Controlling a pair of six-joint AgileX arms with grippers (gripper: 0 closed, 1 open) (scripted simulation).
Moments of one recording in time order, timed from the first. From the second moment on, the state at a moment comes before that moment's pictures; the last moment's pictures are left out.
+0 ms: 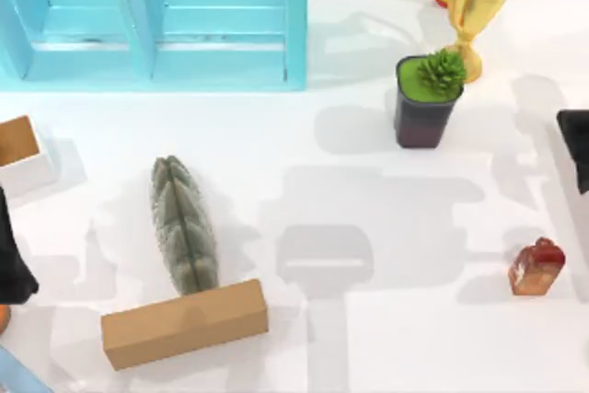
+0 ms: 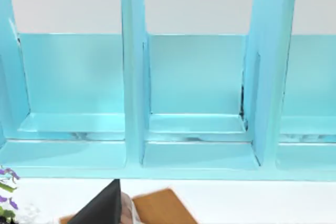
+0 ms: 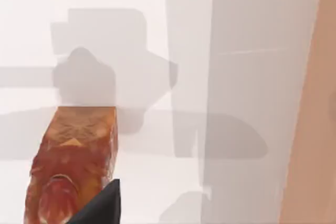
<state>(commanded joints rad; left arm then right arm) 0.00 0.00 0.00 0.00 0.00 0.00 0.05 1.85 1.46 -1.27 0.00 0.07</state>
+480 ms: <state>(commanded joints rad) 0.00 0.00 0.00 0.00 0.00 0.00 -0.42 2.02 1.83 -1.41 -0.01 -0.37</state>
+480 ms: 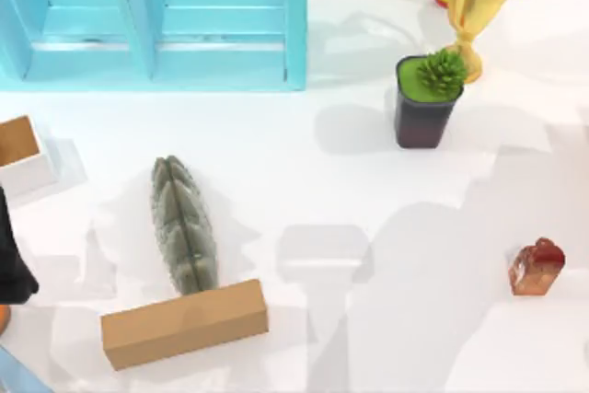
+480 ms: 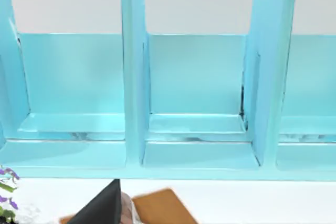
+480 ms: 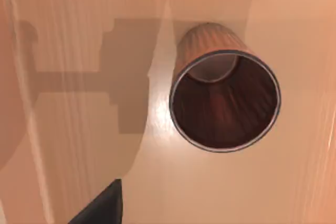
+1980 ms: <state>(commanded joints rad) 0.00 0.00 0.00 0.00 0.00 0.00 -0.45 2.07 1.53 -1.03 0.00 -0.40</state>
